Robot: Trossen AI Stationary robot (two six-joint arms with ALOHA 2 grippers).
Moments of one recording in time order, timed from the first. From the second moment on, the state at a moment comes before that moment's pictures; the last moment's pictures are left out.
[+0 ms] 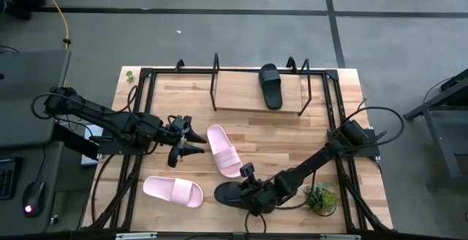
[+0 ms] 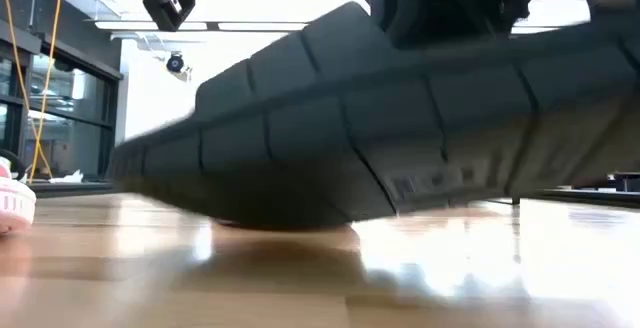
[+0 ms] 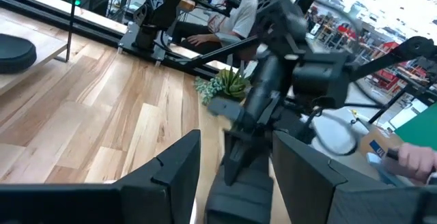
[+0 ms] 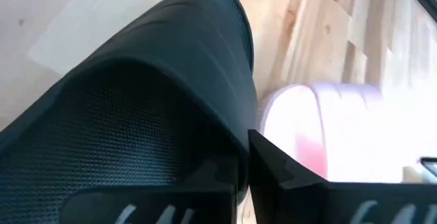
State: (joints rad) left arm -0.16 0.89 0.53 0.18 -0.07 -0.45; right arm 0.59 2.02 1.44 -0.44 0.50 -0.08
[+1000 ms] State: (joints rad) left arm -0.16 0.85 0.53 0.19 -0.25 -0.22; right arm 0.39 1.96 1.61 -1.01 0.73 0.17
